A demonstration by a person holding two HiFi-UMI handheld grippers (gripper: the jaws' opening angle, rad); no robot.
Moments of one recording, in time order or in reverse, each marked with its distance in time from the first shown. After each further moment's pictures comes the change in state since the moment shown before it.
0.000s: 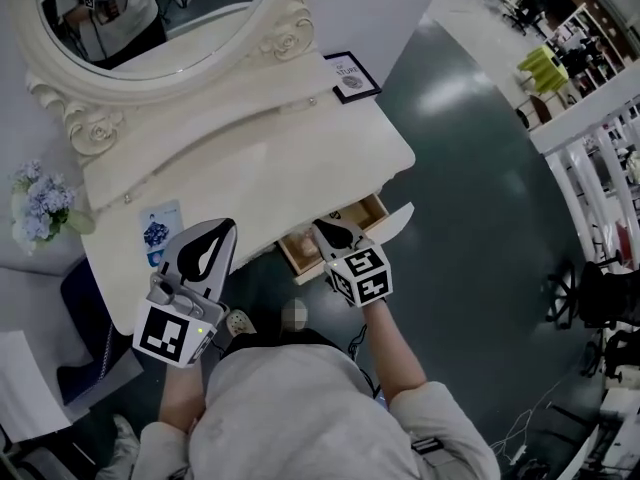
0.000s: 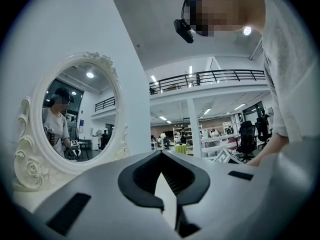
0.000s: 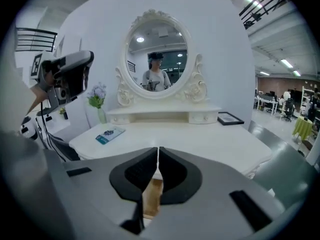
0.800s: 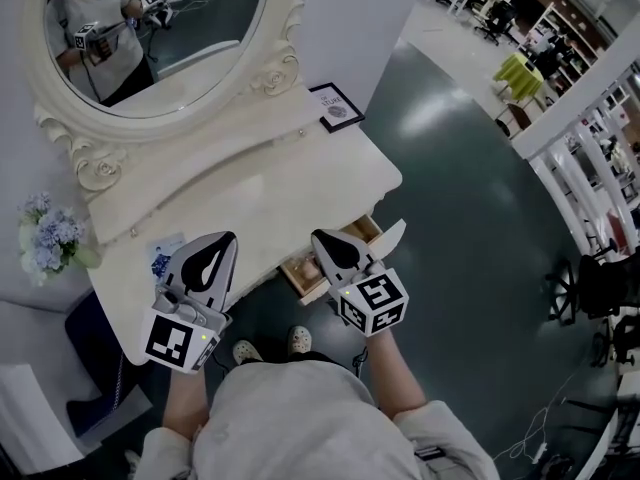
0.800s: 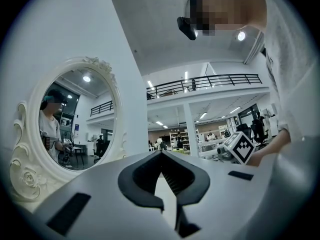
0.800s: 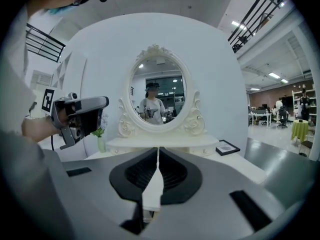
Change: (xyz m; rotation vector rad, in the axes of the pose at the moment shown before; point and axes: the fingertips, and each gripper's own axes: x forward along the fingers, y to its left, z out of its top) left arm -0.008 0.013 0.020 0.015 -0.065 -0.051; right arm -0.058 0.035 0.099 0.004 -0.300 -0.060
